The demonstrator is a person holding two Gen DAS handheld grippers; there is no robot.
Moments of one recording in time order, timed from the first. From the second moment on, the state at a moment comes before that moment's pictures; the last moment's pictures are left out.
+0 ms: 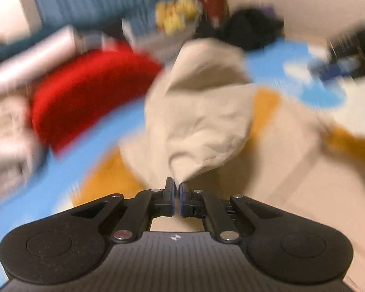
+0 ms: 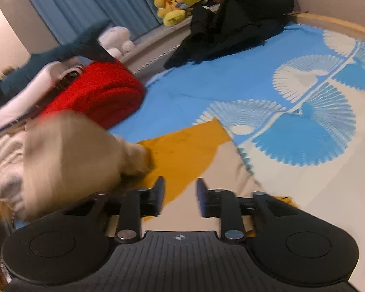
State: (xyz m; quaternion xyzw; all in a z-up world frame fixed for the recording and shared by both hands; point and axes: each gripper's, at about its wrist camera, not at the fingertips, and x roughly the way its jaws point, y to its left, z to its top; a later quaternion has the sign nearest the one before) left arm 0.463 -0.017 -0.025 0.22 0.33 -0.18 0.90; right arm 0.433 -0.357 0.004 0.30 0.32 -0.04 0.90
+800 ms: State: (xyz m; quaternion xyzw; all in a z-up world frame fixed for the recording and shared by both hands) left arm 0.516 0.072 -0.073 -0.31 0.44 0.01 0.84; right arm 0.479 -0.259 -0.035 0.37 0.38 0.12 0.84
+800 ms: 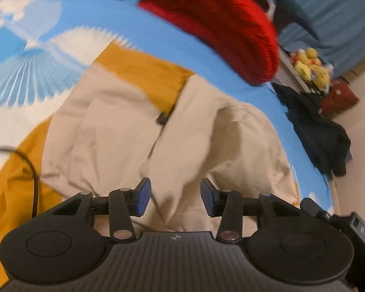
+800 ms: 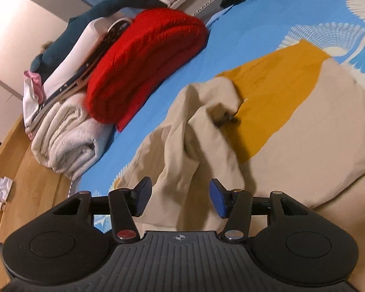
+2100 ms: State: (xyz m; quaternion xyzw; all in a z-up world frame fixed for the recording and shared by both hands) left arm 0.510 0.011 -0.072 -0.16 0.40 -0.04 0.90; right arm 0.447 -0.226 -0.028 0.30 0.33 0.17 0.88
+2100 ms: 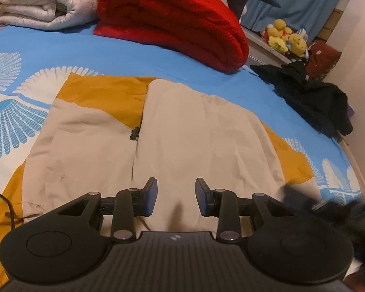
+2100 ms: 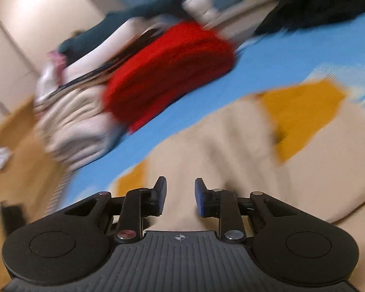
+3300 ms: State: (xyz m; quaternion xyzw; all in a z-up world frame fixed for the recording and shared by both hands) left arm 0.490 0.017 -0.005 -0.04 0.35 -0.06 0.93; right arm 0.437 -0.280 -0.003 0.26 0.37 -0.01 0.89
